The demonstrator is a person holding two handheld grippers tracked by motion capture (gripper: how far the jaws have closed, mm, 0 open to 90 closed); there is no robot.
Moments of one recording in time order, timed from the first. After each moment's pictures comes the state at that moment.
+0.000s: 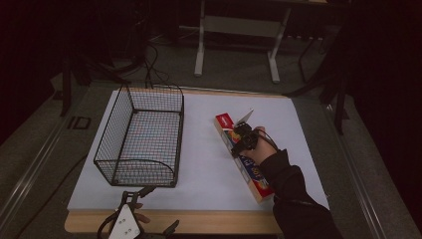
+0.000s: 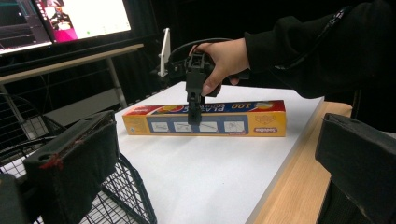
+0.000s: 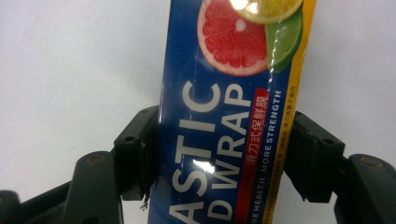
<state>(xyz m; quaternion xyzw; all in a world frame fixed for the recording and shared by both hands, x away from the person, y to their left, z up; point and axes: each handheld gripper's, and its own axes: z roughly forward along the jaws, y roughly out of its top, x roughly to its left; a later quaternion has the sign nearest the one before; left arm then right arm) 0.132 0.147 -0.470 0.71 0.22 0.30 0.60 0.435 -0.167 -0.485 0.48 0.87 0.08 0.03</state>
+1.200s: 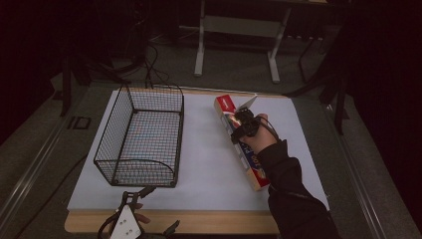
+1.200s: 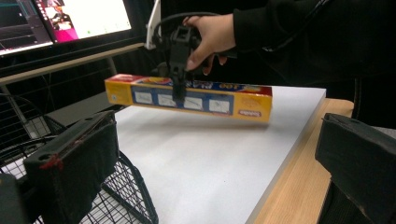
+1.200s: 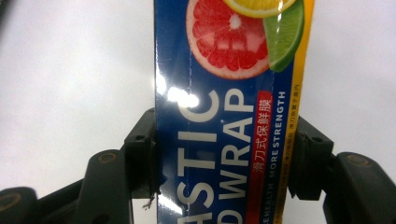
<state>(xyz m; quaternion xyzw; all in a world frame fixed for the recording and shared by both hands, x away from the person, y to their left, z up) 0.131 0.146 -0.470 0.72 0.21 0.30 0.59 0.445 -0.159 -0.438 0.52 0.85 0.12 0.06</state>
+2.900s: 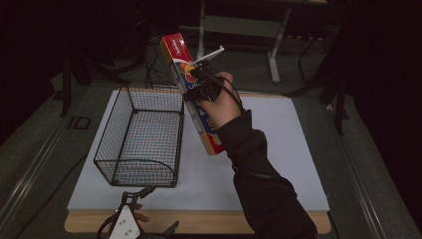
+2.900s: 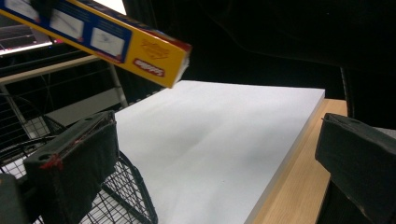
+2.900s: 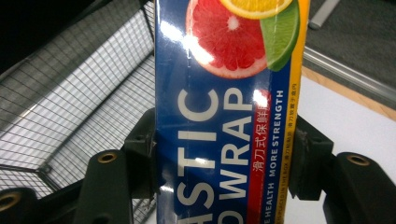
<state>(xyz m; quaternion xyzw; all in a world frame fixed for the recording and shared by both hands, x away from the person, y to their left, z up) 0.130 0.147 -0.470 0.72 0.21 0.30 0.59 0.421 -0.032 -0.293 0.42 0.84 0.32 0.14</state>
